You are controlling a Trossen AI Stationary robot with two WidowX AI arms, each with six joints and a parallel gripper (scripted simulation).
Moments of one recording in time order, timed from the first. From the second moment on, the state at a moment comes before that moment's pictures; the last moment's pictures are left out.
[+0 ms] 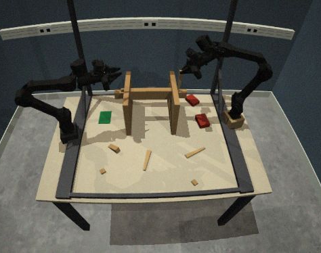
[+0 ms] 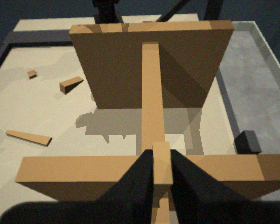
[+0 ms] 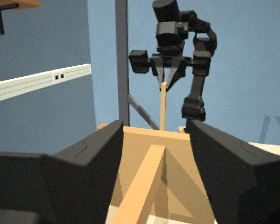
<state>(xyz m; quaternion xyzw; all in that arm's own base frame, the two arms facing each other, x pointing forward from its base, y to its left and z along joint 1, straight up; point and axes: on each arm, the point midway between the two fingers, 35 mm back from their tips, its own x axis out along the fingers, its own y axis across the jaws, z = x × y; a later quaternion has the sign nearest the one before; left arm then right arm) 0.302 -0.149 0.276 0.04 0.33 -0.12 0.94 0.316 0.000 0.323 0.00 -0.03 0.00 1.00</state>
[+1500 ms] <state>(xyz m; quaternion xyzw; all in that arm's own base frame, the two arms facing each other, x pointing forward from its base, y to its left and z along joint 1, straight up) 0.302 -0.149 0.258 0.04 0.33 -0.12 0.94 0.316 0.000 0.323 0.00 -0.03 0.00 1.00</state>
